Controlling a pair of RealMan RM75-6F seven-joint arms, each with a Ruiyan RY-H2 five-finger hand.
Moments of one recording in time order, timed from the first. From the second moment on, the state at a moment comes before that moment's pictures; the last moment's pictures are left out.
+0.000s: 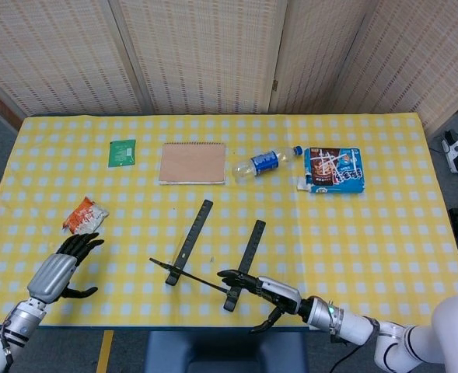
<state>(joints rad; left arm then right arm) -0.33 -1.20 0.03 -1.49 1.63 1.17 -0.28 0.78 -1.52 -0.30 -1.40 -1.87 1.29 1.56</state>
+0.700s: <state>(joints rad) -0.54 -1.44 0.01 -1.40 1.63 1.00 -0.41 0.82 -1.44 -0.26 -1.58 -1.83 1.22 1.43</state>
